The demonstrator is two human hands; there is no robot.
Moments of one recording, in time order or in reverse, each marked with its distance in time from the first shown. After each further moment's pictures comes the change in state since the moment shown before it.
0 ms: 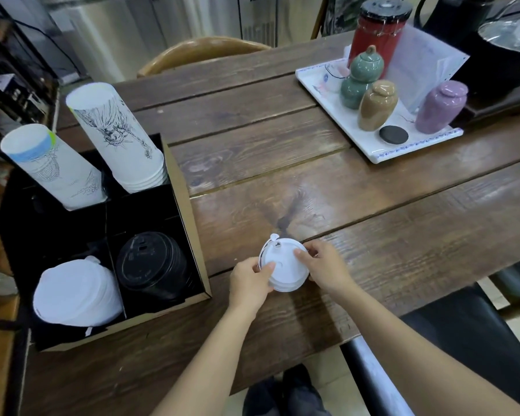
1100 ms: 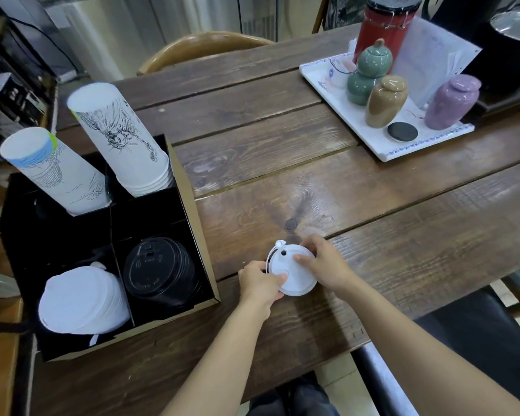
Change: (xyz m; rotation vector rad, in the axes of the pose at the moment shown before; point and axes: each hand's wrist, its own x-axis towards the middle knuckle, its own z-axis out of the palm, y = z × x) left_hand 0.014 0.002 0.003 -0.112 0.003 -0.251; right_hand 0.011 -0.009 0.008 -0.030 -0.126 0.059
